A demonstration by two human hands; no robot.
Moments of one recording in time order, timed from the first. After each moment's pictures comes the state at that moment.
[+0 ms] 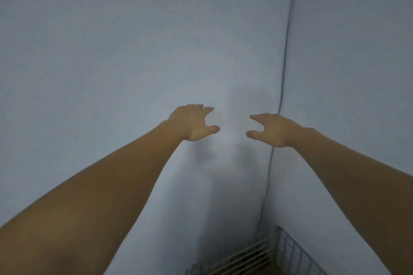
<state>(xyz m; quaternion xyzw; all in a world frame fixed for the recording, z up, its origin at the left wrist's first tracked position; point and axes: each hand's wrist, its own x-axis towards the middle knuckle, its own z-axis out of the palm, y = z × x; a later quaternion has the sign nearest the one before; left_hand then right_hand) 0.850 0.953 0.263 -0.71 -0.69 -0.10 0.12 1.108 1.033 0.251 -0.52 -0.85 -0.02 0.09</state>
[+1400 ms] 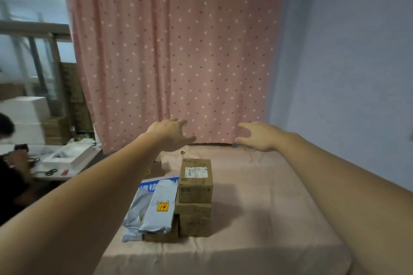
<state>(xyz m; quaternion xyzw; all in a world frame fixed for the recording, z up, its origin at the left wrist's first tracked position) 0.486 -0.084 0.192 0.24 -0.97 -0.02 0.09 0.300 0.147 0.204 0.42 -0.91 0.05 0.02</state>
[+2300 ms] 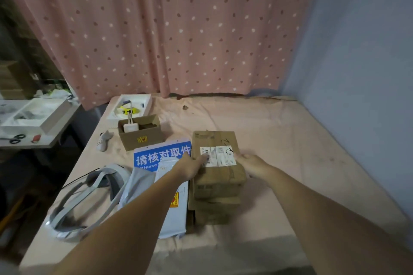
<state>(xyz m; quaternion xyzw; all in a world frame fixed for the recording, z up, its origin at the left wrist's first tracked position) 0.317 -0.240 -0.098 0.38 -0.78 -0.49 -0.06 0.175 -0.058 -0.091 0.17 -0.86 0.34 -0.34</state>
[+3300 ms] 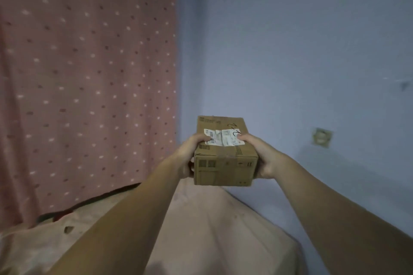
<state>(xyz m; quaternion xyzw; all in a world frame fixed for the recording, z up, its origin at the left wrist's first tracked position) 0.119 -0.068 0.195 0.04 -0.69 -0.72 -0.12 0.117 0.164 0.212 -0.07 -0.68 0.71 -0.15</state>
